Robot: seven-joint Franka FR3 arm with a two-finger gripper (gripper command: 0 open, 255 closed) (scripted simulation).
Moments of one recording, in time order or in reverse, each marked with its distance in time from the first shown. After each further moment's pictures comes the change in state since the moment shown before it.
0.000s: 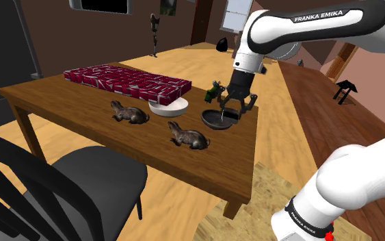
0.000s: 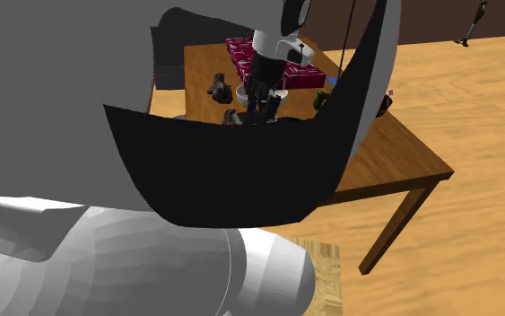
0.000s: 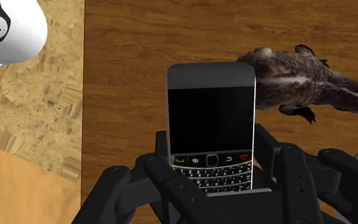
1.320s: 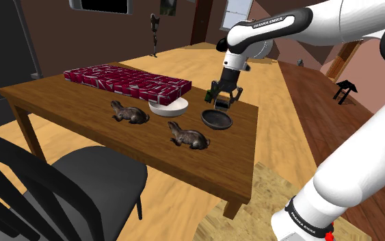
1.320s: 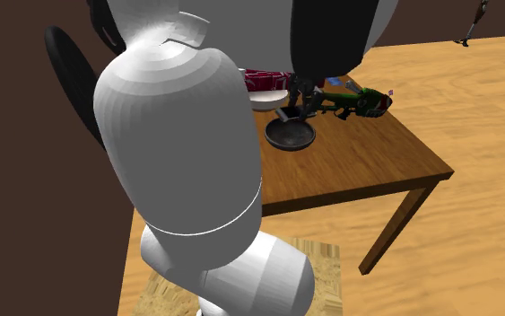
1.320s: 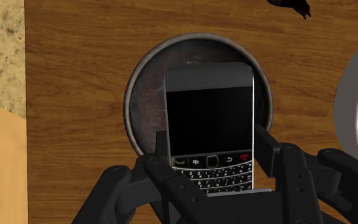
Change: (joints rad) arm -0.072 0.393 -0.102 0.300 -0.057 0.066 -0.158
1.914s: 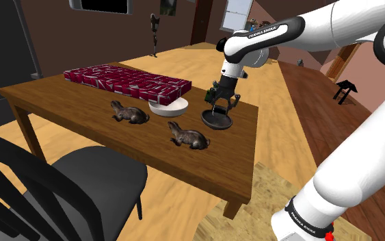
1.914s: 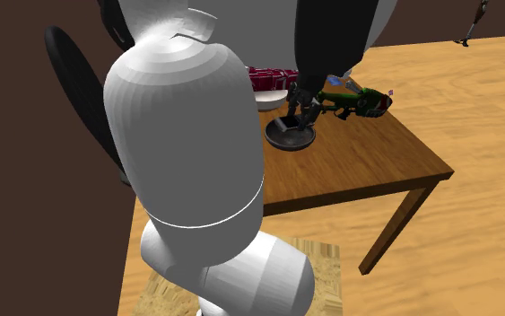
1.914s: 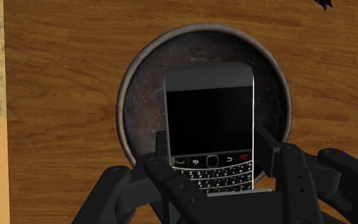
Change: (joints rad) arm 0.001 0.028 0.001 -0.055 0.006 0.083 -0.014
